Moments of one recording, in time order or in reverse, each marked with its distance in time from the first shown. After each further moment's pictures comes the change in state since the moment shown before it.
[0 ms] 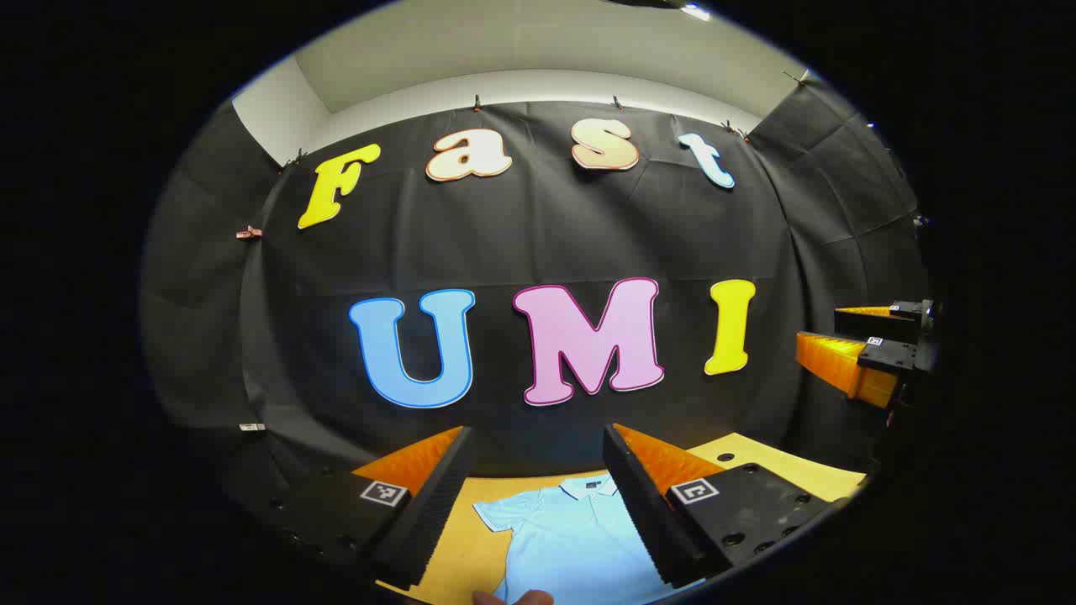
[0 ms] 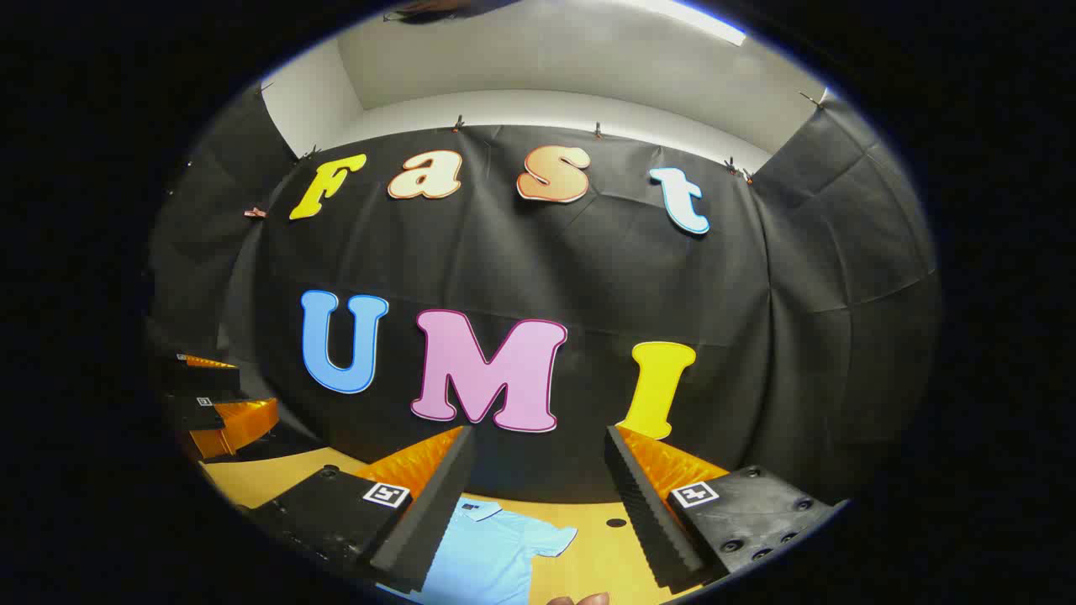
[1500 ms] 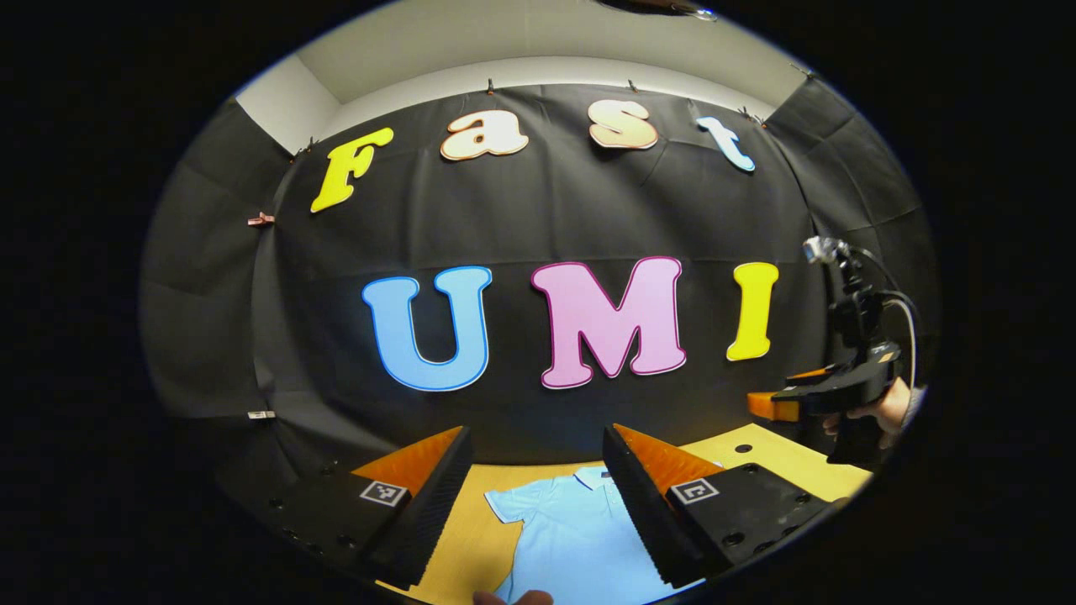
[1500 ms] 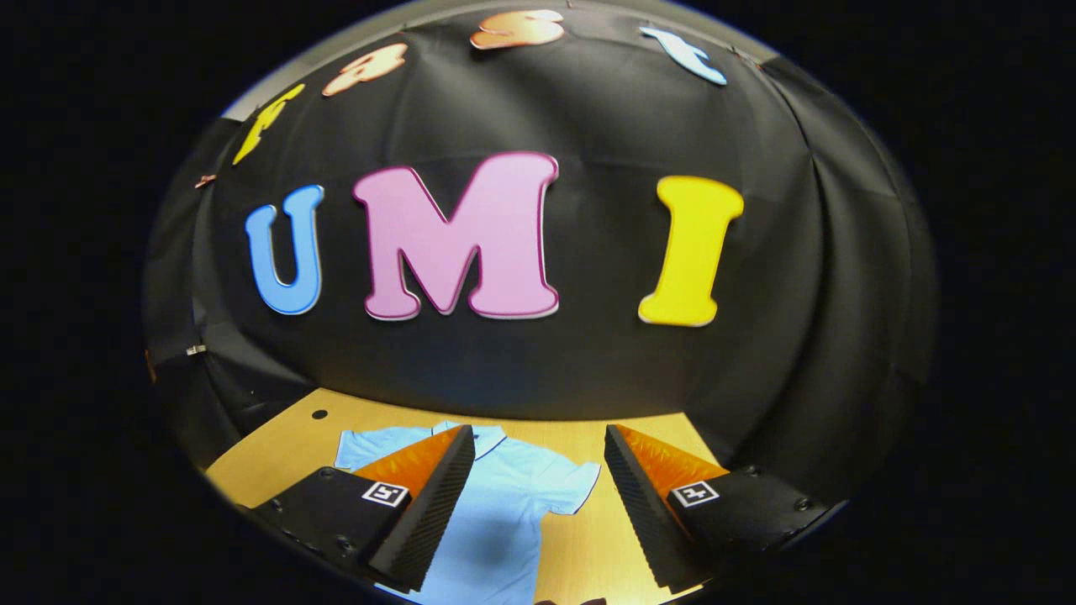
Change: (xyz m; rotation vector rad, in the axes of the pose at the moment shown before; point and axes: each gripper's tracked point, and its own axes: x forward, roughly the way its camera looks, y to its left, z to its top) left arm 0.020 0.016 -0.034 -0.012 0.074 0.078; right arm 0.147 -0.024 -0.208 0.139 0.503 0.022
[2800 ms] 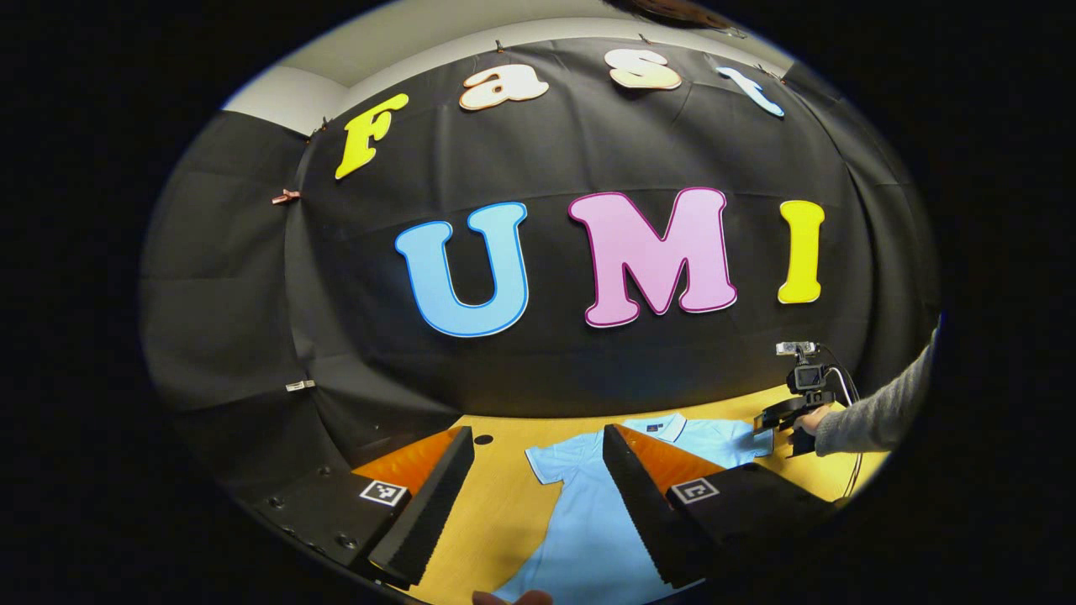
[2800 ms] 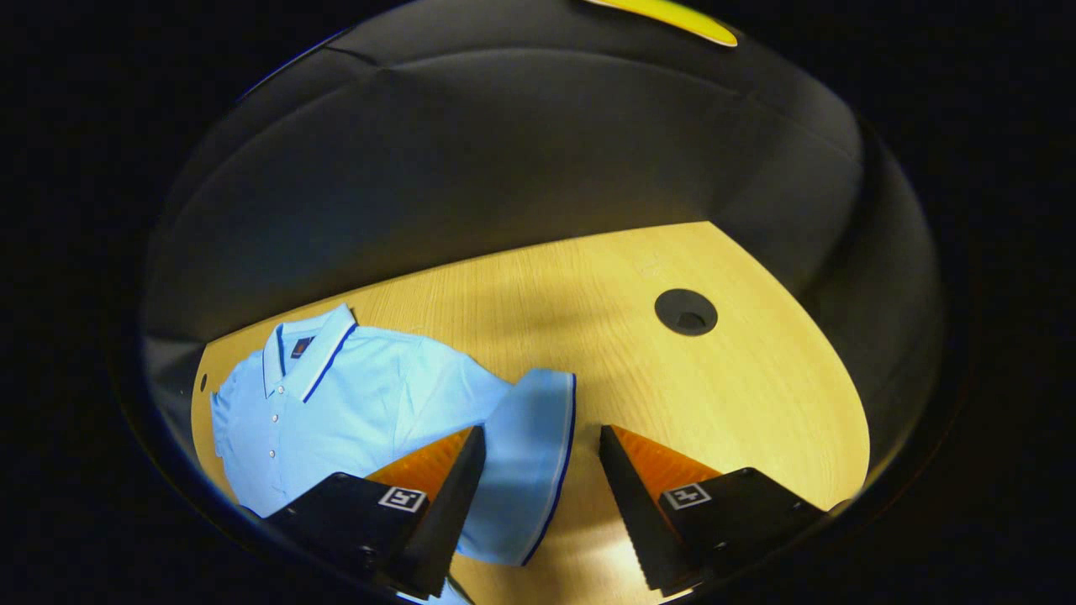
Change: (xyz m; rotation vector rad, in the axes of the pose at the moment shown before) left arm 0.011 0.023 -0.062 0.047 0.172 0.151; right arm 0.231 -0.096 -0.248 0.158 0.534 -0.181
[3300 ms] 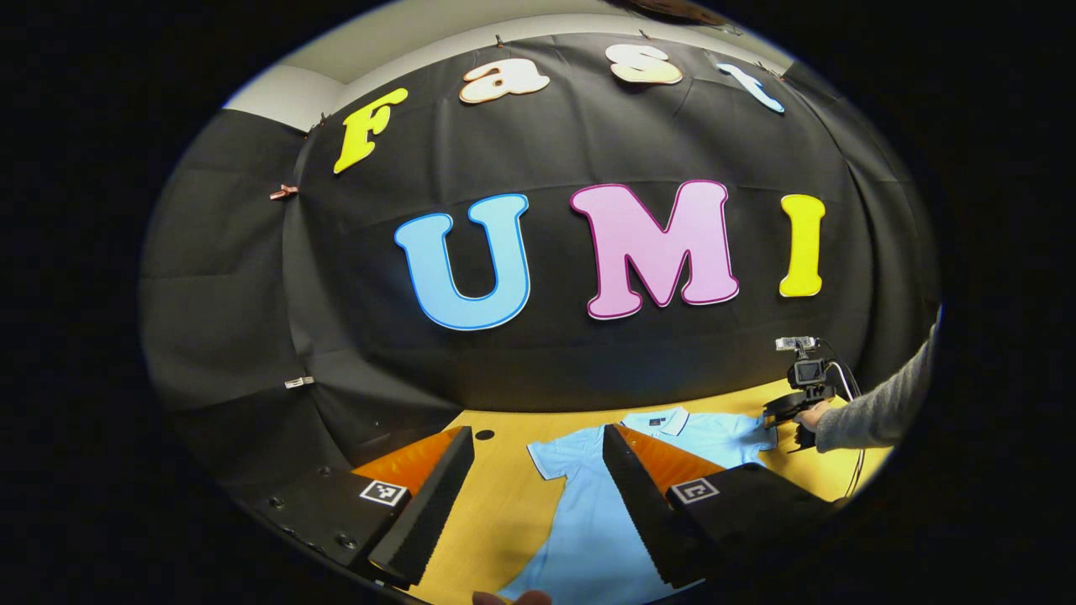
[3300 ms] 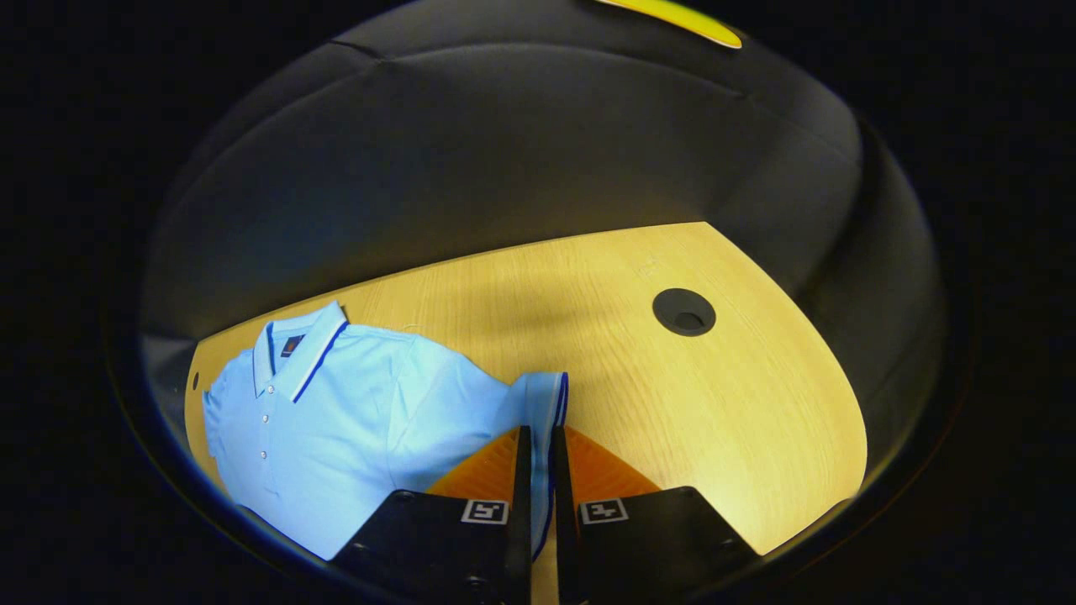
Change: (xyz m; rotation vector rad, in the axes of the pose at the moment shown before) left arm 0.004 0.010 -0.011 0.003 0.024 0.001; right arm 0.006 0.000 -0.001 0.000 0.011 -0.009
